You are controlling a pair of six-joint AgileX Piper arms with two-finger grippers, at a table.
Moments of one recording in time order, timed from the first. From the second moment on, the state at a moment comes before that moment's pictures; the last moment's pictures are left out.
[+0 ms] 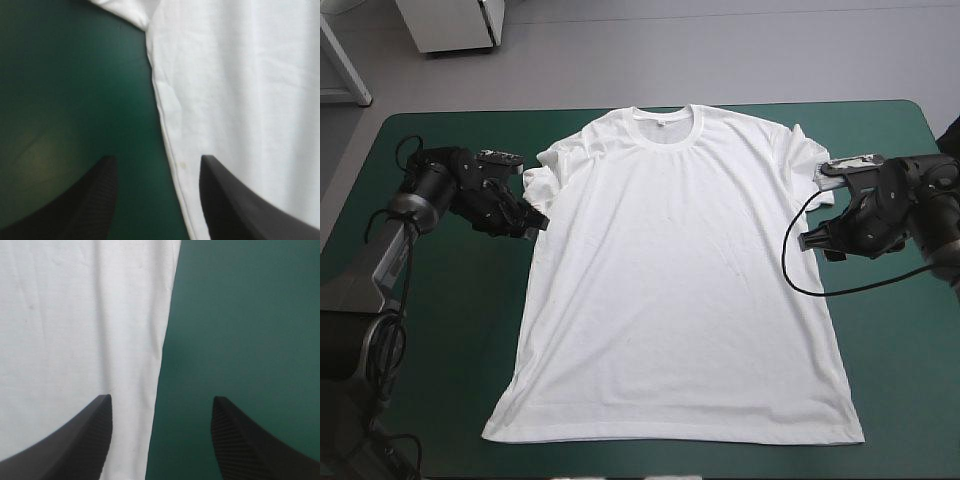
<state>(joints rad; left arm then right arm) -0.09 1.81 -1.52 -0.18 1.06 0.27 0.09 1.44 -1.37 -0.02 1.21 -0.10</state>
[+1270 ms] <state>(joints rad) -0.15 2.03 -1.63 -0.15 1.07 0.29 0.09 1.78 -1.60 -0.03 1.15 -0.11</state>
